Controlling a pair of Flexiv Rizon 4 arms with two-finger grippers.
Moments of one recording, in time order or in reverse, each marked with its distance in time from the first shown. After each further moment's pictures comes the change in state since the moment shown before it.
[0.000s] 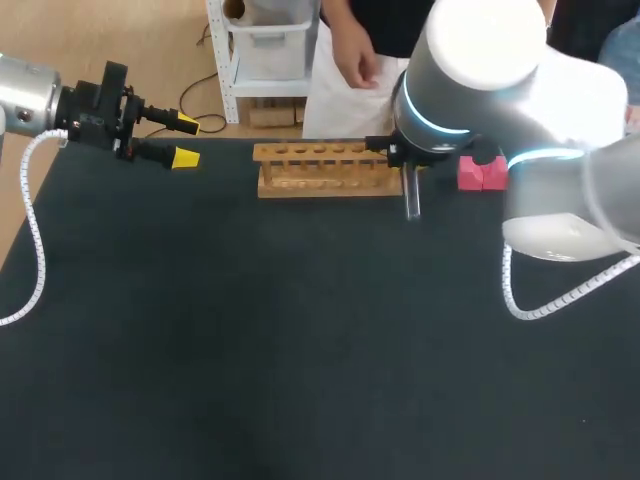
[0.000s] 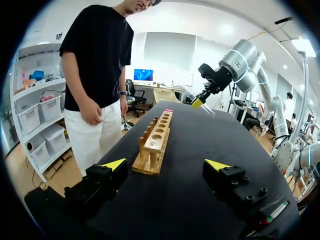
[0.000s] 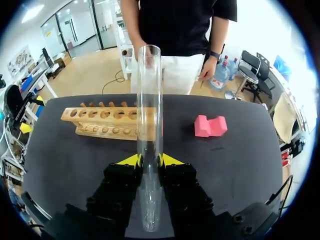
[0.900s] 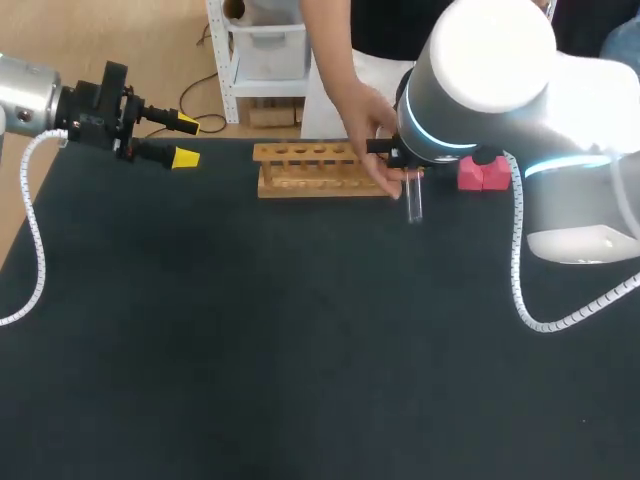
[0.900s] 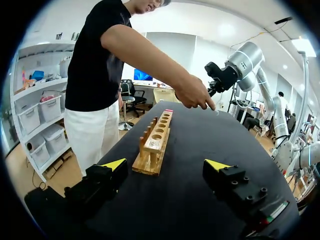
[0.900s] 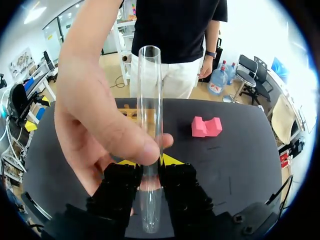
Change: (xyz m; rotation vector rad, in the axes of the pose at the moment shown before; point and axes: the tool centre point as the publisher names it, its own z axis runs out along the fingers) left arm 0.000 0.000 0.000 0.000 0.000 0.000; right arm 0.004 0.002 -0.015 0.003 -0.053 -0.004
